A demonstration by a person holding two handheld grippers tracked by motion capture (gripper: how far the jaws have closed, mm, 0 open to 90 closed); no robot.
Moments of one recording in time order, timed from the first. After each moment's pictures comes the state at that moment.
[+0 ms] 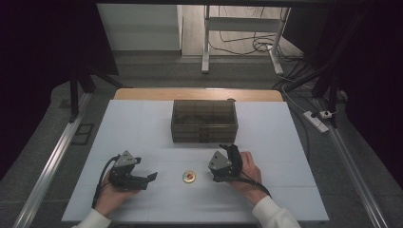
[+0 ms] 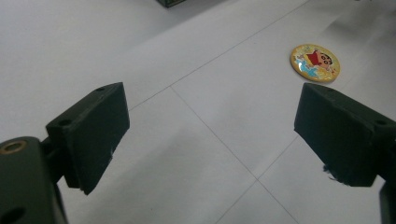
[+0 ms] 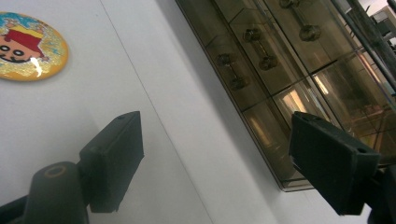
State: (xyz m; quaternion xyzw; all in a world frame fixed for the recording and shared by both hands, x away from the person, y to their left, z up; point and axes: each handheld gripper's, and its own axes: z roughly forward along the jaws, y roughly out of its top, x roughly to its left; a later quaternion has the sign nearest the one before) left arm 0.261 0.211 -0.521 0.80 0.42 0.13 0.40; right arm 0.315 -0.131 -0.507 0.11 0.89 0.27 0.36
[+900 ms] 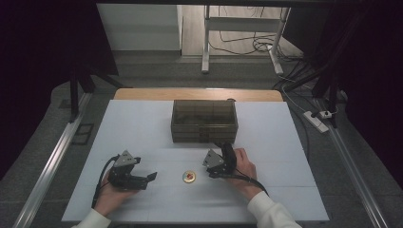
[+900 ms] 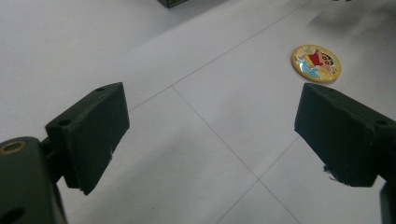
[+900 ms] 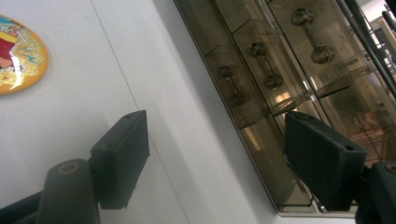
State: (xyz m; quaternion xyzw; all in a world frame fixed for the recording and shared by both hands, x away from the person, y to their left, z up) left arm 0.262 0.212 -0.521 0.80 0.42 0.13 0.40; right arm 0.325 -0.115 -0.512 0.09 0.89 0.25 0.37
